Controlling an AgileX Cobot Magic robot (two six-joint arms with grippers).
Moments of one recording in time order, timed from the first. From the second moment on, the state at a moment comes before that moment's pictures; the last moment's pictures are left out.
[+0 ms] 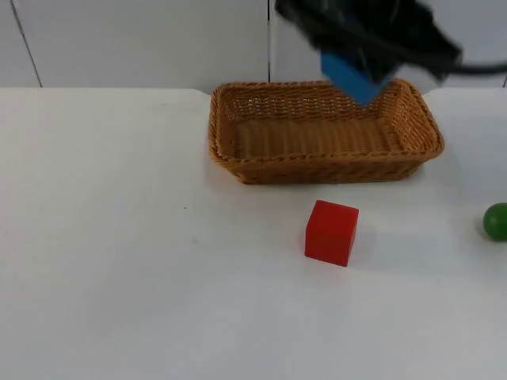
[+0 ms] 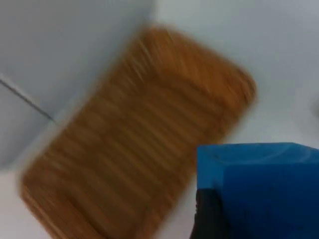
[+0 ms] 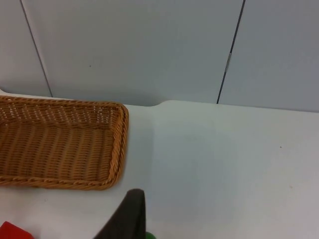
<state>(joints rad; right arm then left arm) 0.05 0.85 -1.02 -0.08 0.73 0.00 -0.89 1.77 -1.40 0.62 0.51 -0.45</state>
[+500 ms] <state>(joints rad) 0.05 0.85 -1.02 -0.08 0.72 0.00 -0.63 1.94 -1.57 0.73 0.29 -0.85</state>
